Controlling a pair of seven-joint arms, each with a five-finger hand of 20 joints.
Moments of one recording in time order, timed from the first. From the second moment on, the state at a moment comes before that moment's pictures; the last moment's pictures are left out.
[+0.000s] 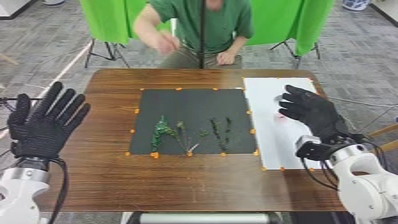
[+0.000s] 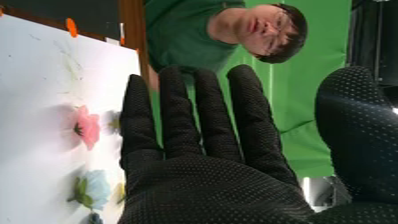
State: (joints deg) left arm 127.5 -55.3 -106.7 -122.0 3.6 1.4 13.4; right arm -112.3 -61.4 98.9 -118.3 -56.9 -1.2 8.1
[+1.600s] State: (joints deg) left arm 130.7 -57.9 -108.3 -124.2 2.7 1.9 15.1; right arm -106.4 -53.1 92.0 -114.5 -123.5 -3.5 7.8
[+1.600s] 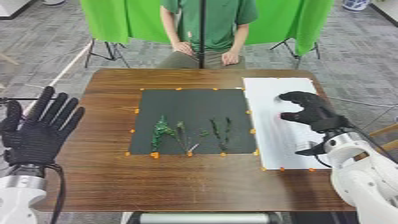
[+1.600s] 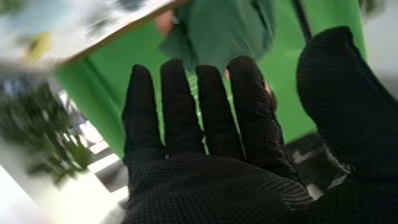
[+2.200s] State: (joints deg) left arm 132.3 -58.9 -109.4 -124.6 2.5 1.9 14.4; right arm -102.7 -49.1 84.4 -107.2 -142.3 -2.3 9.0
